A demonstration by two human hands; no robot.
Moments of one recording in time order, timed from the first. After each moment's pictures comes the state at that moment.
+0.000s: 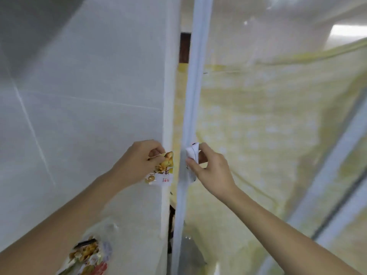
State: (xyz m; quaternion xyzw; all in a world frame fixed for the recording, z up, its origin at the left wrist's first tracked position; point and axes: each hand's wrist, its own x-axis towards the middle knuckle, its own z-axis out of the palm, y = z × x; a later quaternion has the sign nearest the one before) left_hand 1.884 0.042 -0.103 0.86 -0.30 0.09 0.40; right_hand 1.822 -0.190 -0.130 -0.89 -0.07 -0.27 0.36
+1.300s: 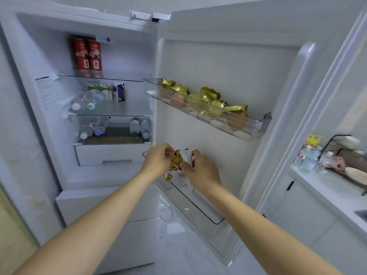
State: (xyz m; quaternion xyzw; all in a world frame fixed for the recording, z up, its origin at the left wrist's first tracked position) left_hand 1.232 -0.643 -0.167 0.34 -0.83 -0.30 0.31; right_hand 1.118 -0.515 -0.167 -0.48 0.82 -0.31 0.01
